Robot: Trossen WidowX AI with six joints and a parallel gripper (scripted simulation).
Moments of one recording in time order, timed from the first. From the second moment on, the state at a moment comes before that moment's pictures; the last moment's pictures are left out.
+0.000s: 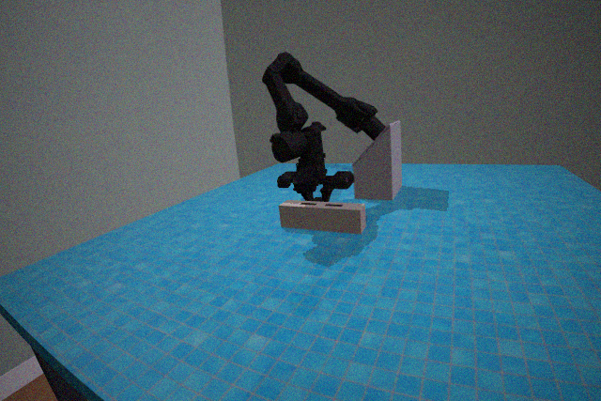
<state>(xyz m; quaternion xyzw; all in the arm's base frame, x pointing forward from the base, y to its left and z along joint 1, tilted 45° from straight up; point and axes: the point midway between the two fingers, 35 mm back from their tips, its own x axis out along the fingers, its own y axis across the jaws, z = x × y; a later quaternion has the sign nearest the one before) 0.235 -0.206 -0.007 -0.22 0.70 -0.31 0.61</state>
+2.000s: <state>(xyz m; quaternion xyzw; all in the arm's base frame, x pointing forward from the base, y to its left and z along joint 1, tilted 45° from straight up) 0.243 -0.208 -0.007 -0.22 0.71 -0.31 0.59</state>
